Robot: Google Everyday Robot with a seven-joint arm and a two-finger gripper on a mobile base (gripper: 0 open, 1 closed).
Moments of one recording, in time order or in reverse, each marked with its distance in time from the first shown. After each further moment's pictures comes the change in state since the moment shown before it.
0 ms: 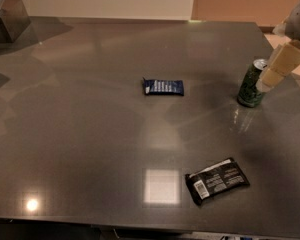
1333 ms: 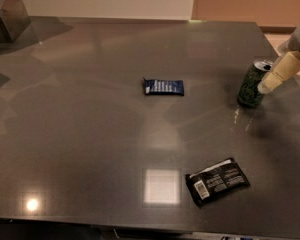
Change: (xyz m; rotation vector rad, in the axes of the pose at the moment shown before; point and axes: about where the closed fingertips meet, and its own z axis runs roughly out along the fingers) arm 0.042 -0.042 0.052 -0.093 -0.075 0.173
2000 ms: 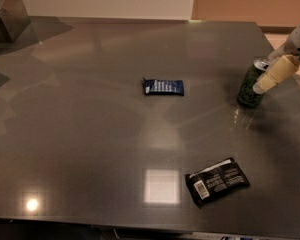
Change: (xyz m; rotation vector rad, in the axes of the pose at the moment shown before) arm -0.001 0.000 0.014 -0.038 -0.018 0.003
